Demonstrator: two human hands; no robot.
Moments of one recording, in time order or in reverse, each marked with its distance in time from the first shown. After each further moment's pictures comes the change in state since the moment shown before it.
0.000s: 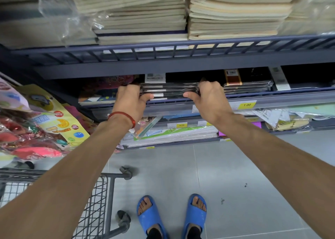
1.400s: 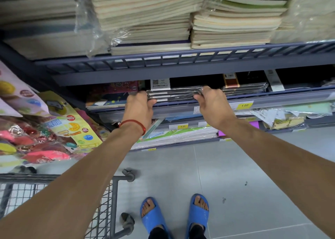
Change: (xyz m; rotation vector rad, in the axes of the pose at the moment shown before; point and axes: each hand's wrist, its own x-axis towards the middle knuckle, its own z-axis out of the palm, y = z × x) left_hand -0.010 -0.001 0.007 0.050 -0.011 0.057; right_hand -0.012 0.005 -0.003 -0.014 0.002 -0.011
